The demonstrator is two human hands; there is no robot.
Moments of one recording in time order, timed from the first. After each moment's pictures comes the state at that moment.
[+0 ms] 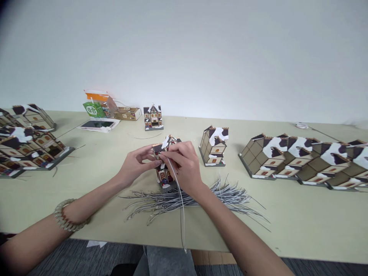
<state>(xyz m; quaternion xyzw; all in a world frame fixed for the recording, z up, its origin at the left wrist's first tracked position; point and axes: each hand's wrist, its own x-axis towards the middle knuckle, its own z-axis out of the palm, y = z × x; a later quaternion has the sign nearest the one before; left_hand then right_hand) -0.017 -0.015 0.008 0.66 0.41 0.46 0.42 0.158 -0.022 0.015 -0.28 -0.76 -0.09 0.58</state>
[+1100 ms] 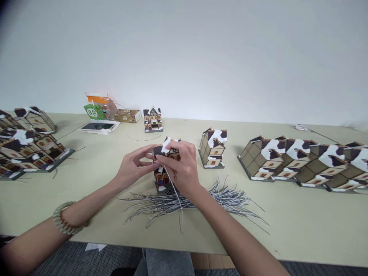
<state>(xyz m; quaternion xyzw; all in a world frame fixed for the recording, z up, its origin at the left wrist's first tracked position) -0.017 -0.015 0.005 0.66 0.39 0.51 0.38 0.158 -0.024 0.013 -0.29 -0.75 -0.17 0.57</state>
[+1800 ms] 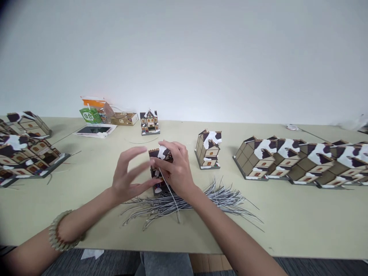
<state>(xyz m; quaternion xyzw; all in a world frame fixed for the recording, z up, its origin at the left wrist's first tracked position) -0.016 -0.027 0.012 0.82 0.19 0.49 -0.22 0.157 -0.016 0.003 -0.29 -0.77 -0.14 0.55</state>
